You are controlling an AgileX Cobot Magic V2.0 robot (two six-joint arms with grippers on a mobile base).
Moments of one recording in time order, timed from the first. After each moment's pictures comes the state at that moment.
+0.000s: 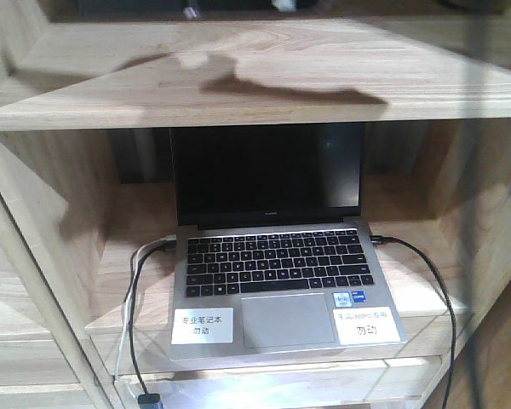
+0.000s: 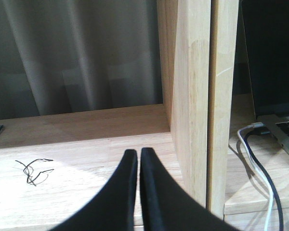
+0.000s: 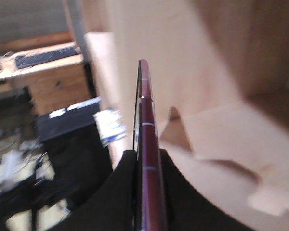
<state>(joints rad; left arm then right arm) 0.04 -0.01 0.03 0.06 0.19 0.04 0.33 1.61 -1.92 1.12 1.10 -0.88</state>
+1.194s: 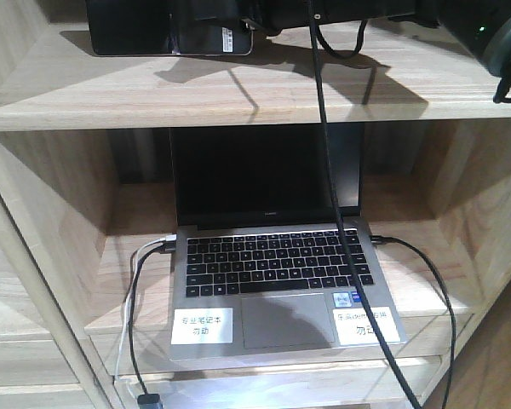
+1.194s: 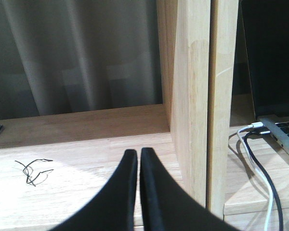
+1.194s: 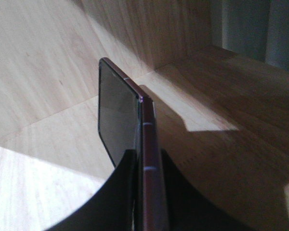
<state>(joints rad) 0.04 -0.01 0.03 0.06 0.19 0.04 0.33 1.98 -2.10 1.12 0.96 -0.88</state>
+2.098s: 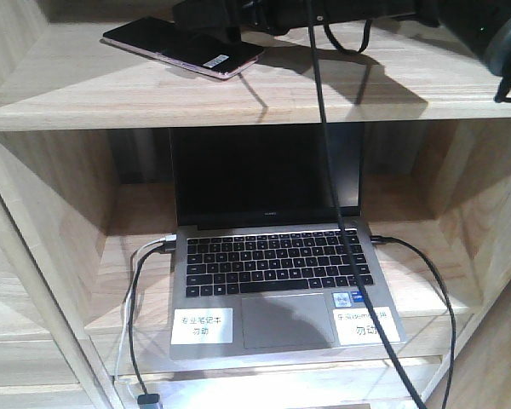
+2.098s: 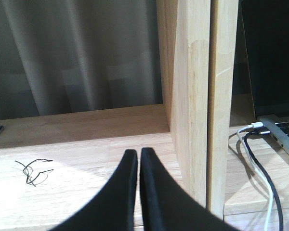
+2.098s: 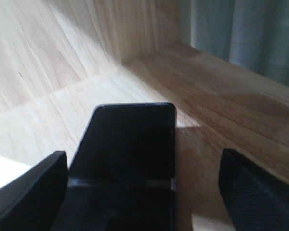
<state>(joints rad) 0.04 -0.01 0.03 0.06 0.19 0.04 0.33 1.96 -2.10 1.02 0.90 -0.88</state>
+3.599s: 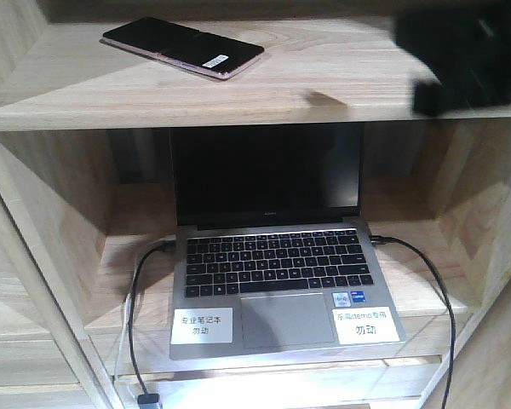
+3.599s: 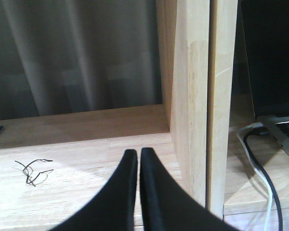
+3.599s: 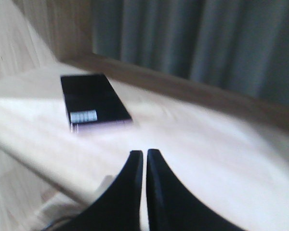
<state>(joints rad) 0.04 -0.01 0.03 0.06 0.19 0.04 0.33 0.98 -1.05 0.68 0.38 -0.72</state>
